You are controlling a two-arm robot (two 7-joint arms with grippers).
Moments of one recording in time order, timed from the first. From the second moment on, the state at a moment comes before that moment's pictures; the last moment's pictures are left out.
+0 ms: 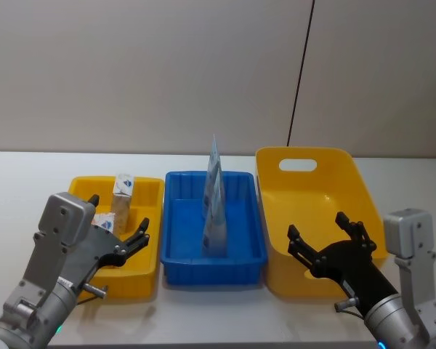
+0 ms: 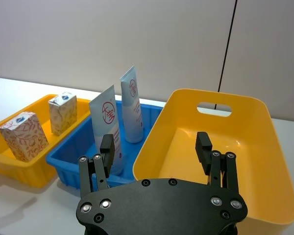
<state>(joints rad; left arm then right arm) -0.24 0.38 0.45 -1.63 -0.20 0.01 -0.01 -0.01 0.34 -0.23 -1.77 0.29 0.03 0.07</state>
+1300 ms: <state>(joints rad) -0.24 0.38 0.45 -1.63 -0.20 0.01 -0.01 -0.01 0.34 -0.23 -1.77 0.29 0.03 0.07</state>
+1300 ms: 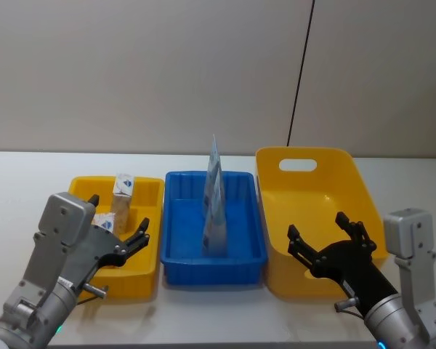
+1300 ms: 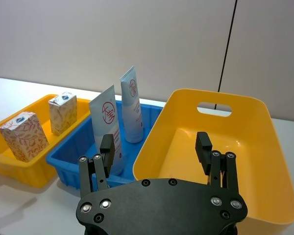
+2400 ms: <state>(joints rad) -0.25 0.28 0.42 -1.60 -0.26 0.21 0.02 -0.01 0.34 -0.23 -1.77 0.29 0.03 0.07</state>
